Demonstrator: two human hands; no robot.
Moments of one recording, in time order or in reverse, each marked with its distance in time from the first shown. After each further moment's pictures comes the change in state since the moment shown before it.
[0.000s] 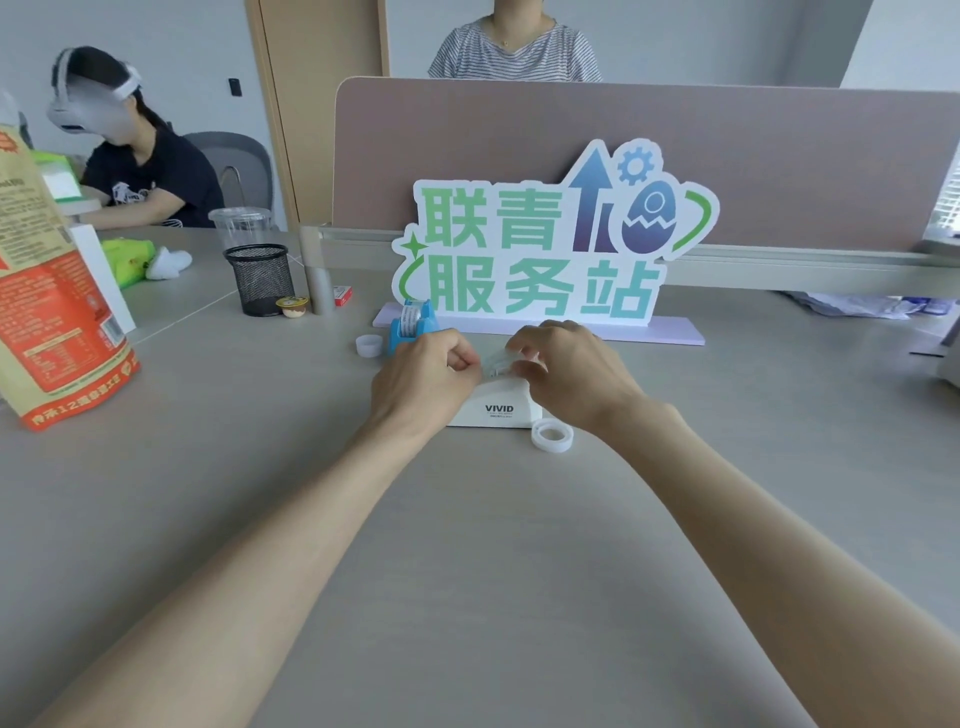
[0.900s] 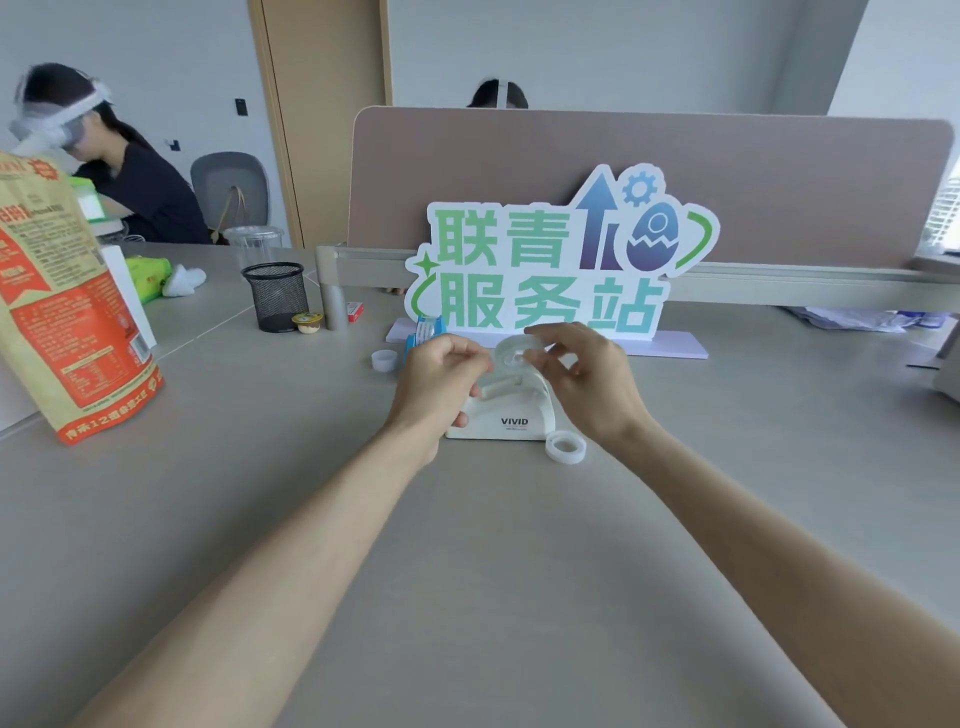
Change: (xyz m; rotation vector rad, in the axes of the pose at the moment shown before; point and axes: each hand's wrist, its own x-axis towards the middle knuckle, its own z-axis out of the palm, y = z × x) left_hand -0.005 0.010 -0.017 -0.660 -0.079 -0.203; right_hand -0.005 -0.002 0.007 0.462 0.285 0.040
